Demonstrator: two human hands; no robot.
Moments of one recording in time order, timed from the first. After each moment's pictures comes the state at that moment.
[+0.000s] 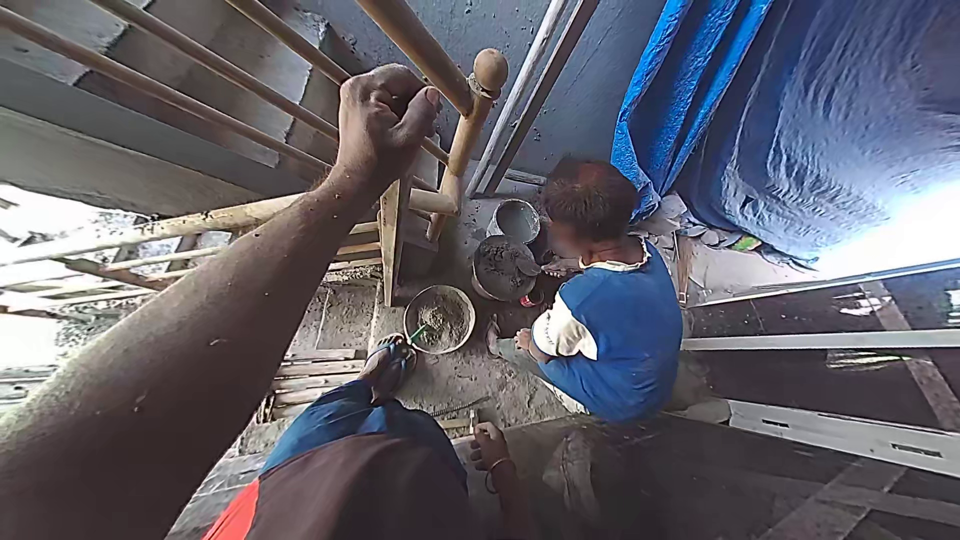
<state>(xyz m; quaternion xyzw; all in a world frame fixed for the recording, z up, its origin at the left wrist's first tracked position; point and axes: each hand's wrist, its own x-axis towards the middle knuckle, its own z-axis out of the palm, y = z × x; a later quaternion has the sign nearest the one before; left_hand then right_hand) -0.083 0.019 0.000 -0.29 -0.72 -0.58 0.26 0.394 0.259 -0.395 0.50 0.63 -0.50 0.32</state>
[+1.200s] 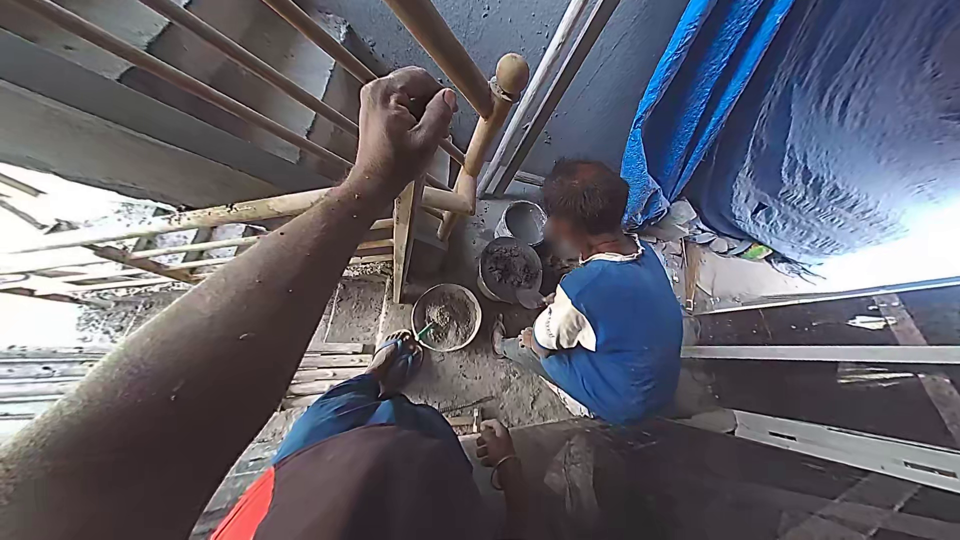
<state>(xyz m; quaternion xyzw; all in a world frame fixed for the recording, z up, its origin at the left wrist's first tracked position) -0.076 0.005 -0.003 -0.28 -0.72 -0.57 0.27 0.395 0.256 -0.398 0.50 0.64 -0.49 0.32</state>
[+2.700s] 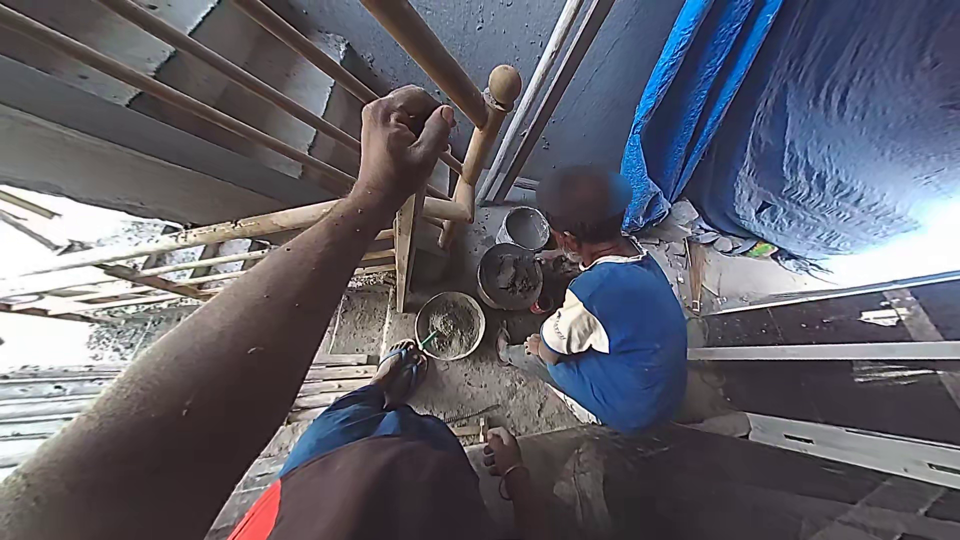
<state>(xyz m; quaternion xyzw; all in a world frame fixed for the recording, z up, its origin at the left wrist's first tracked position) -0.076 0.012 -0.002 -0.29 -0.72 -0.57 0.27 0.398 0.262 -0.405 0.50 0.63 -0.51 0.30</state>
